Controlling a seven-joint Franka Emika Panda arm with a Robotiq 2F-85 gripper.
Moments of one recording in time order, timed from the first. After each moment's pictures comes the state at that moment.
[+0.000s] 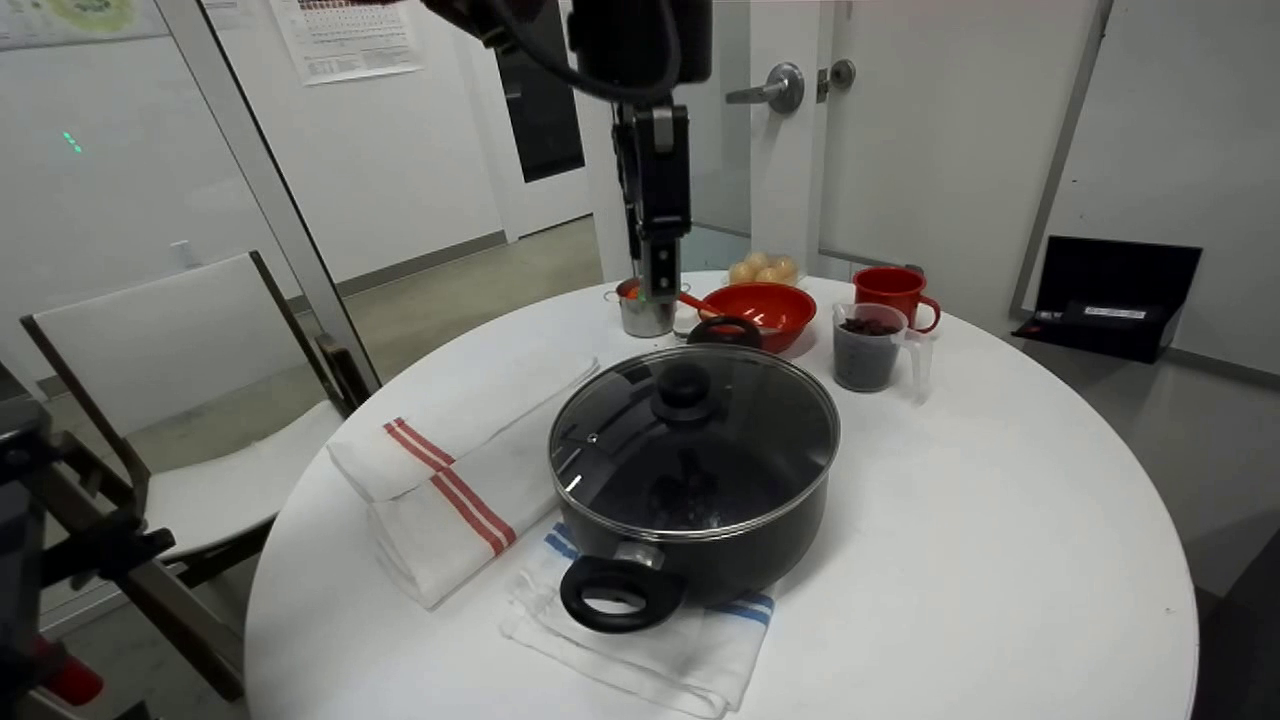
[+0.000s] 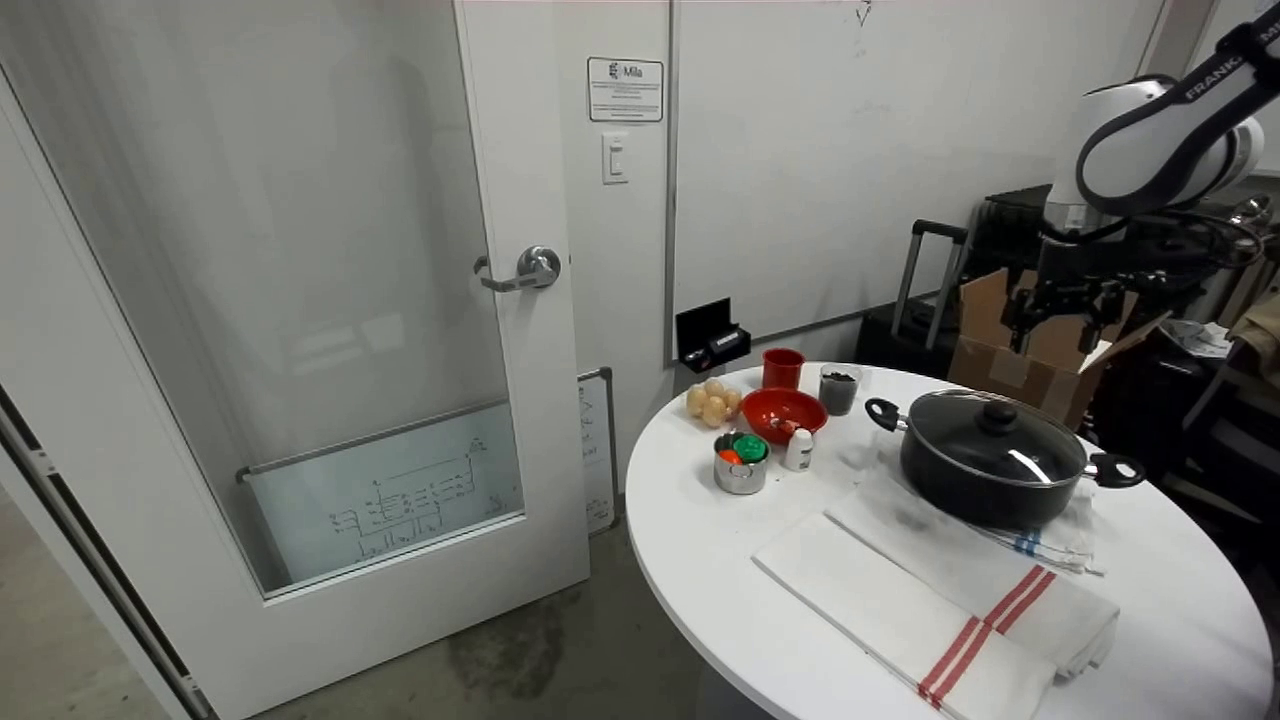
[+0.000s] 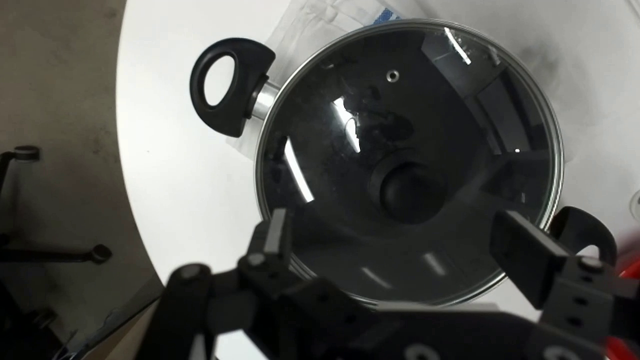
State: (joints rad) arm -0.13 0.49 -0.11 -2.04 -0.02 2.43 0.42
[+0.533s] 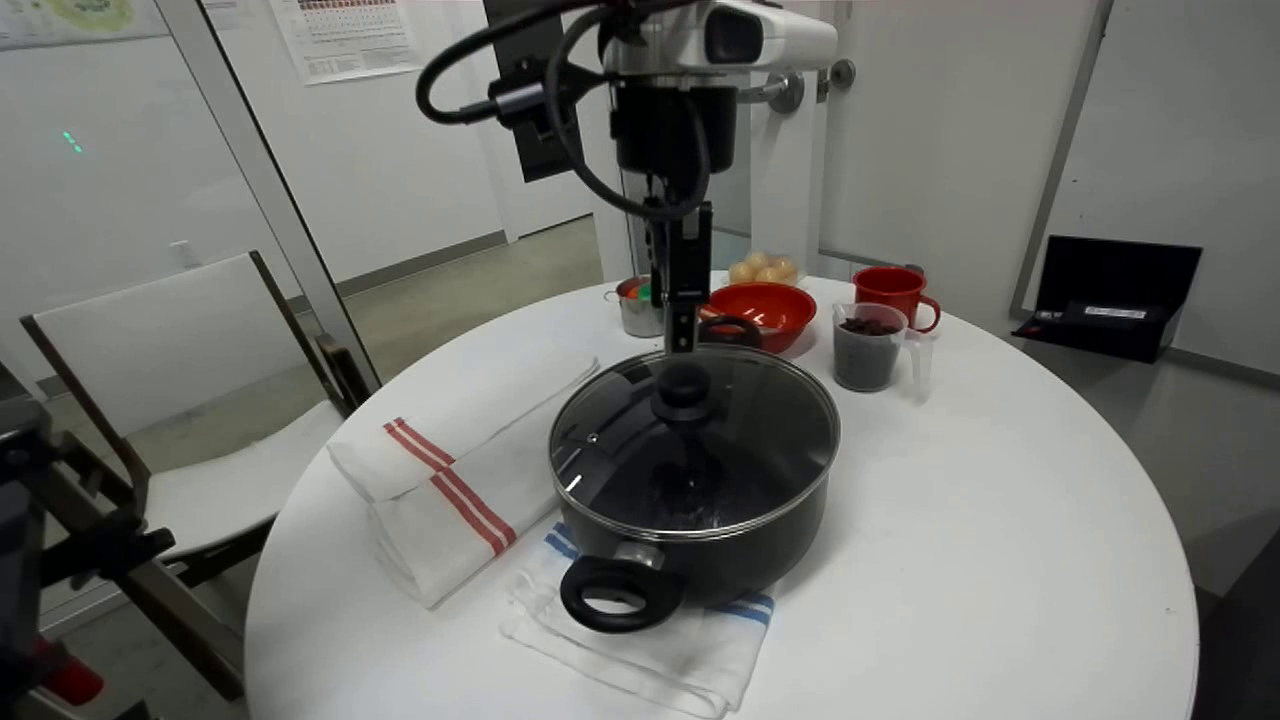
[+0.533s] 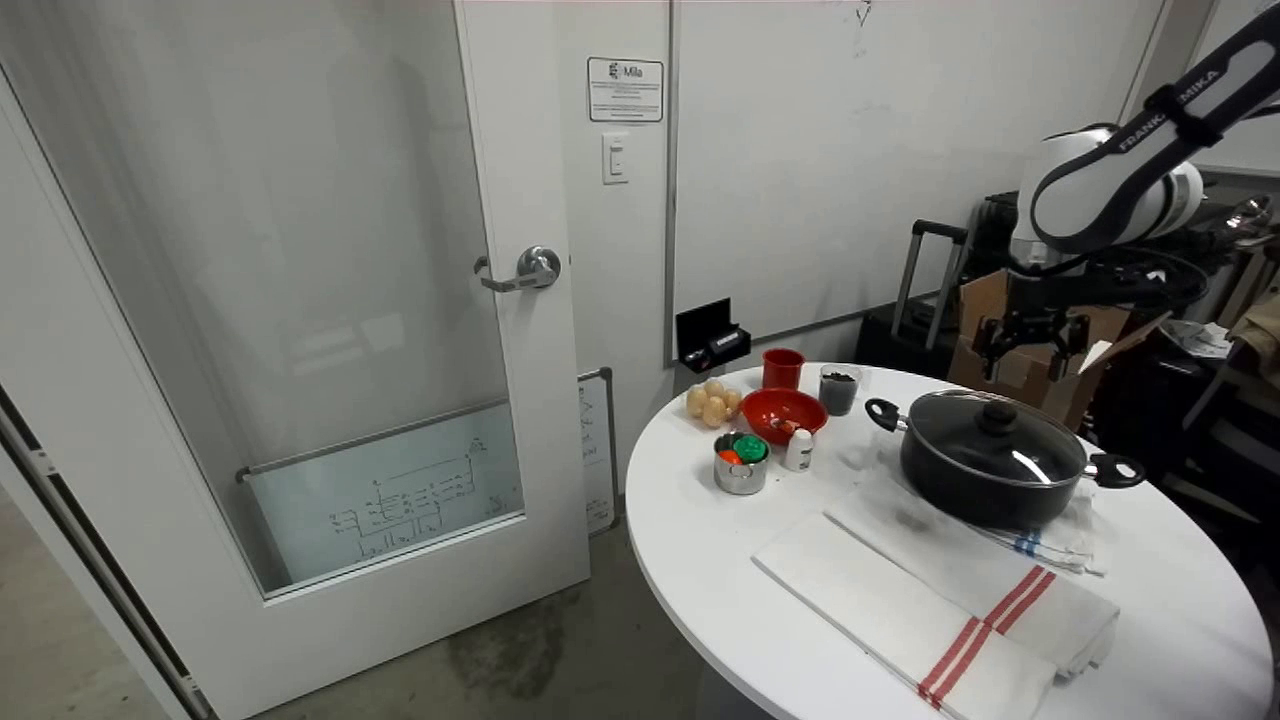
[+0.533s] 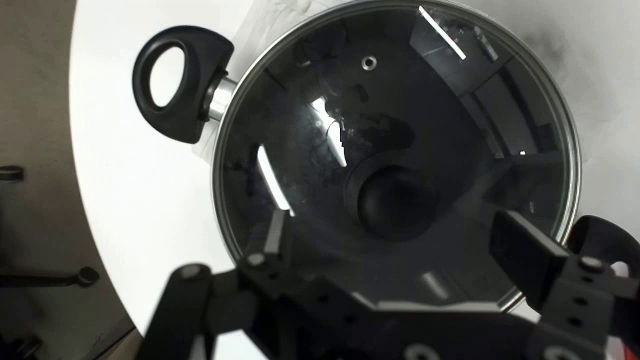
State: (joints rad) arm -0.12 0.65 -0.11 -1.91 0.04 2.43 0.42
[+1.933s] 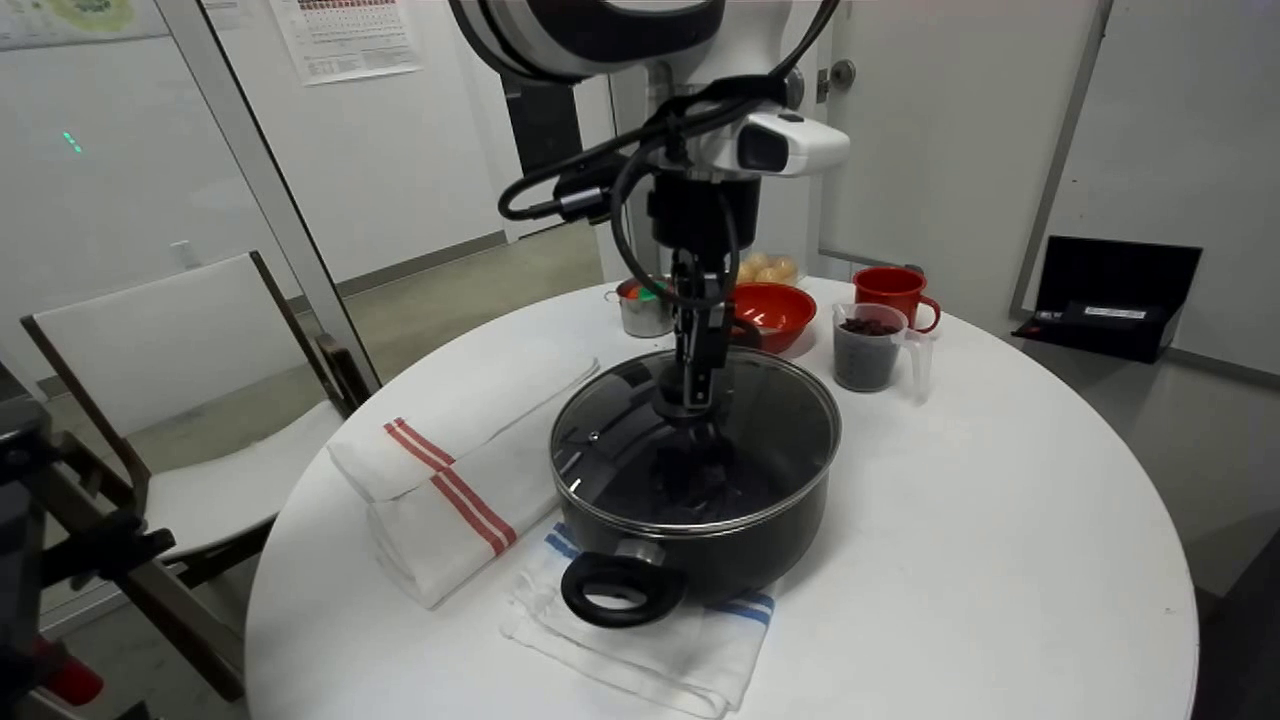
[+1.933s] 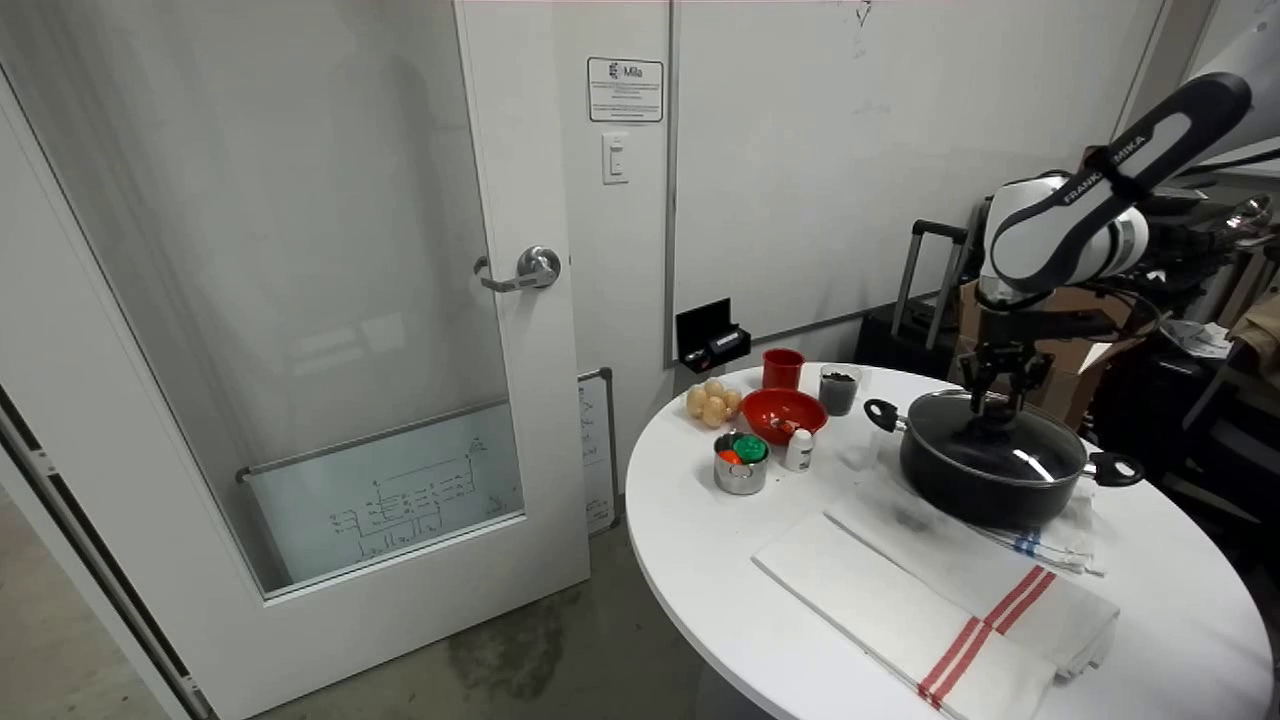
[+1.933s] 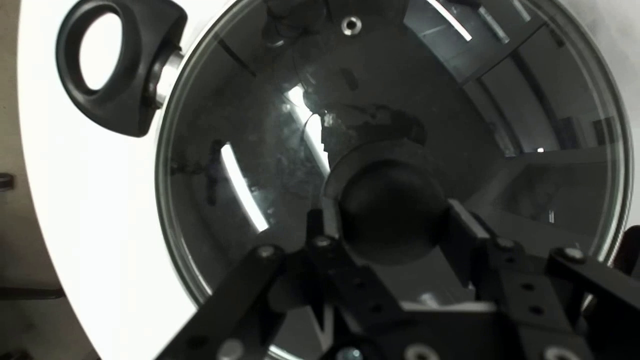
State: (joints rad) arm -0.10 0.83 -0.12 -1.75 0.08 2.42 0.42
